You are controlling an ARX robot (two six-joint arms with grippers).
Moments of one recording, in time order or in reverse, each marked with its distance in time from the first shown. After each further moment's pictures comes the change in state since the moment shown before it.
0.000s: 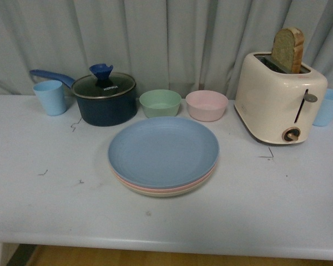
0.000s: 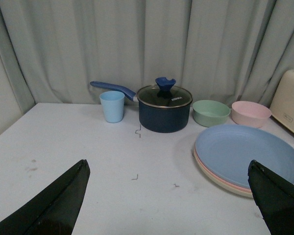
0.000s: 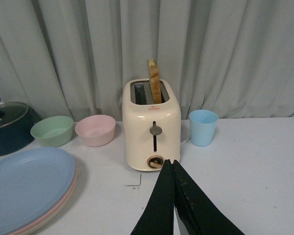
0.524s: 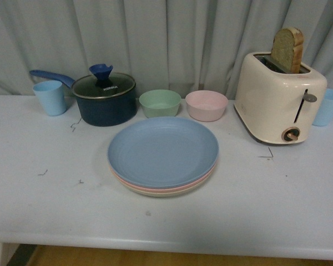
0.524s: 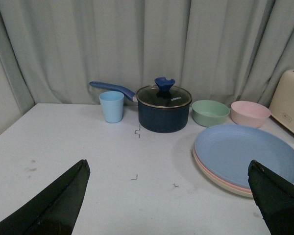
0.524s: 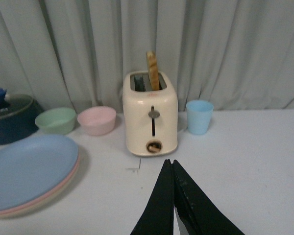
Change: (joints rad) left arm 0.000 0.000 0.000 0.000 0.000 0.000; right arm 0.000 -0.361 -0.172 -0.174 0.000 0.000
